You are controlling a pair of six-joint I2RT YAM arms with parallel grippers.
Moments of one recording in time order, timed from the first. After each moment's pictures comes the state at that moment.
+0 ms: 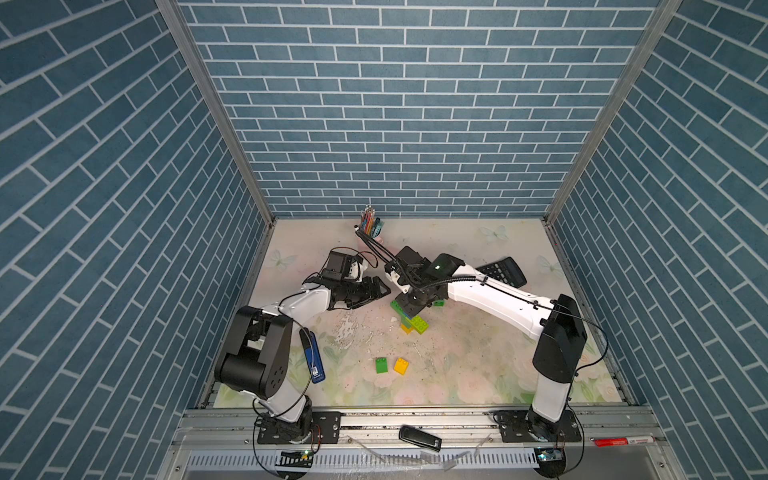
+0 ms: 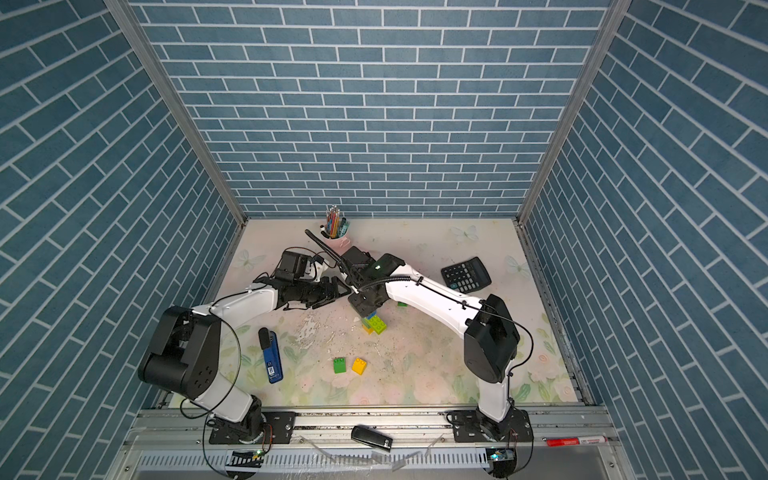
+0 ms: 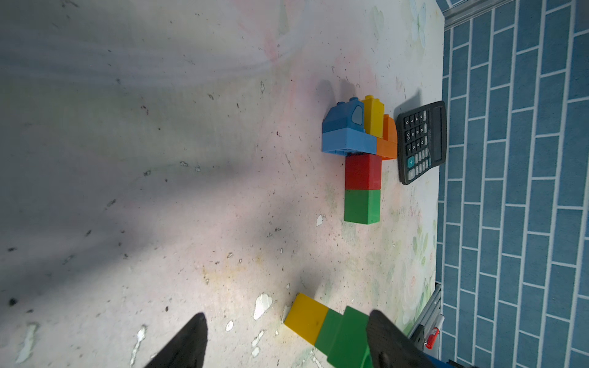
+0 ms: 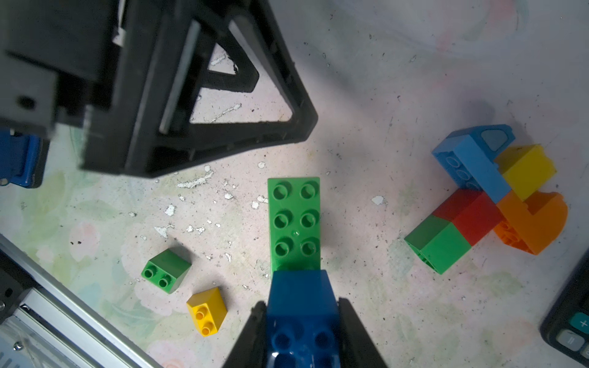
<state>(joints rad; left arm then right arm) -0.29 1.60 0.91 -0.24 0.58 -0.54 0.99 1.86 1.67 -1.02 0.04 0.12</state>
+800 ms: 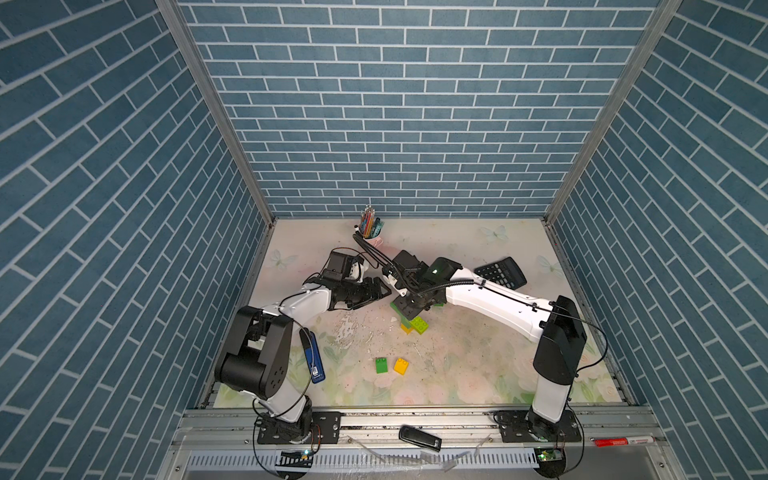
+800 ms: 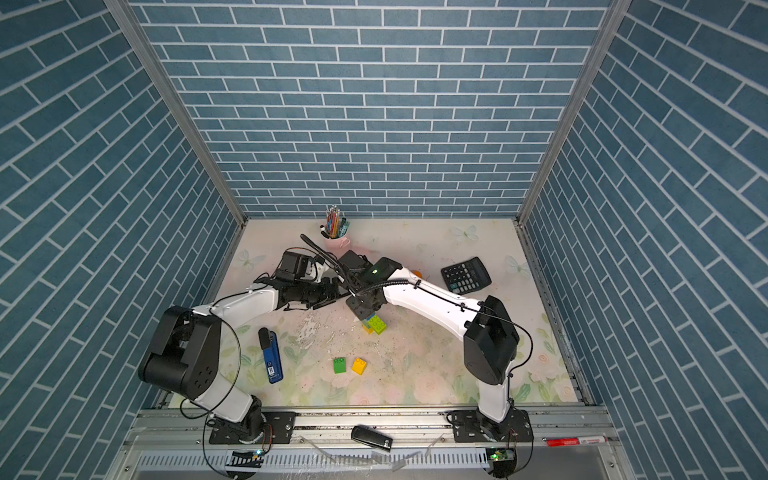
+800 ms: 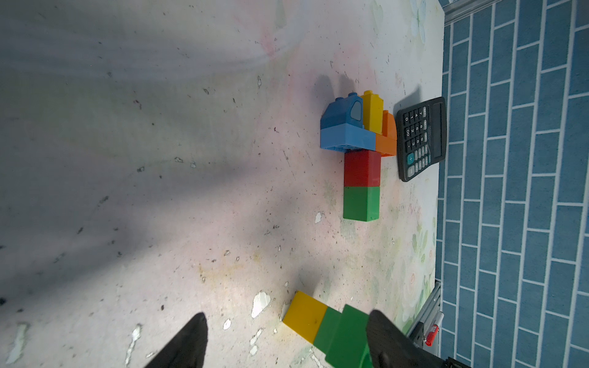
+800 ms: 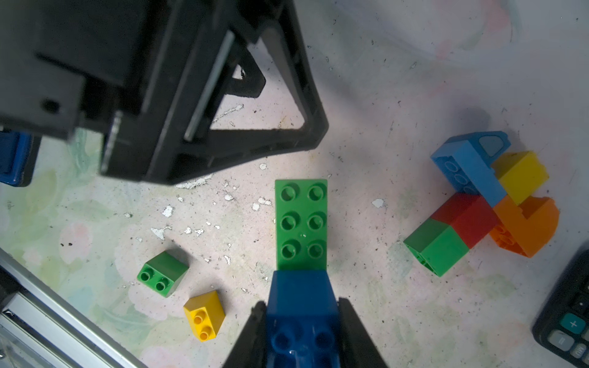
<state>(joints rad) -0.30 1.60 0.91 -0.24 0.59 -0.54 1.01 1.85 1.65 -1.00 0.08 0.13</state>
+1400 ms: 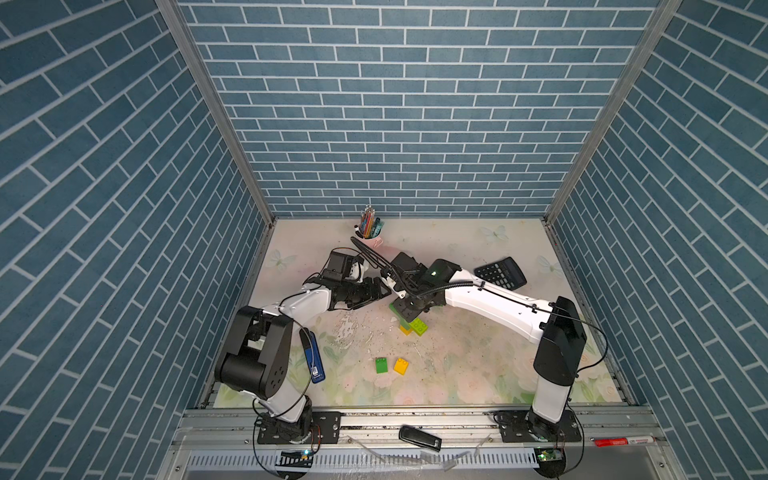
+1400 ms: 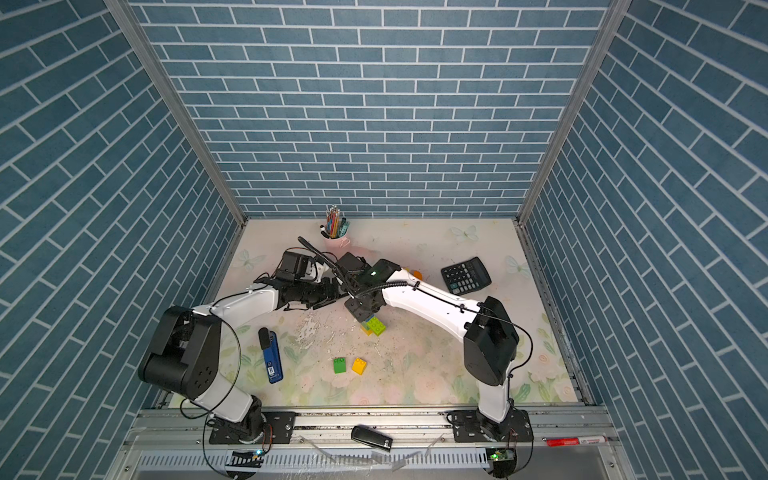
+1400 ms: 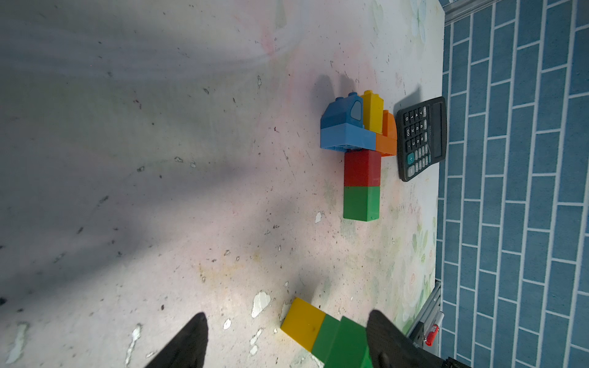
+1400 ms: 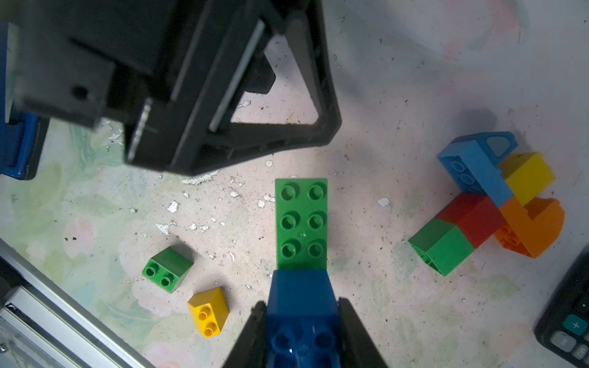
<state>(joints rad) -0.30 1.60 0.91 -0.24 0.59 -0.54 1.03 1.86 1.66 -1.03 0.08 0.13</state>
